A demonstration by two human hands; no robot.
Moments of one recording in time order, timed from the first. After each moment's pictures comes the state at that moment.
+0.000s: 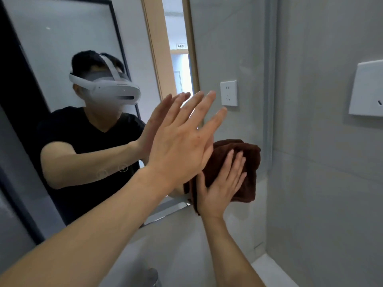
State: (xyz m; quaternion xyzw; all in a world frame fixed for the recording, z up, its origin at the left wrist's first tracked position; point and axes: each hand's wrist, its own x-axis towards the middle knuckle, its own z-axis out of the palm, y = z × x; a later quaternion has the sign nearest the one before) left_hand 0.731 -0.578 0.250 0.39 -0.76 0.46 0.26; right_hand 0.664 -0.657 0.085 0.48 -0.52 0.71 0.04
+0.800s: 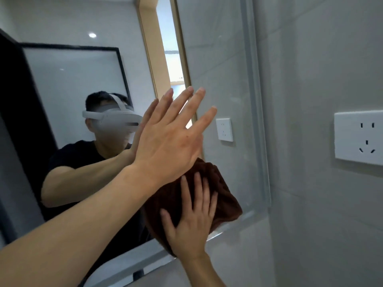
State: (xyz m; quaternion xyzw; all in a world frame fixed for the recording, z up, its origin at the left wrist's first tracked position) left_hand 0.724 -0.596 0.336 0.35 -0.71 0.55 0.24; right_hand 0.690 -0.636 0.133 0.60 -0.44 0.66 0.13
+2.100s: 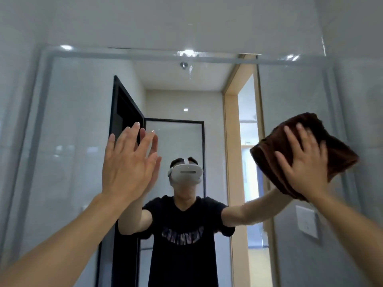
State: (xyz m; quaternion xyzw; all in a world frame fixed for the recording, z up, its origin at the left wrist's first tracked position) left_hand 0.938 -0.471 0.460 0.66 -0.43 0.58 0.23; right_hand 0.578 -0.695 0.455 0.65 -0.40 0.59 0.27
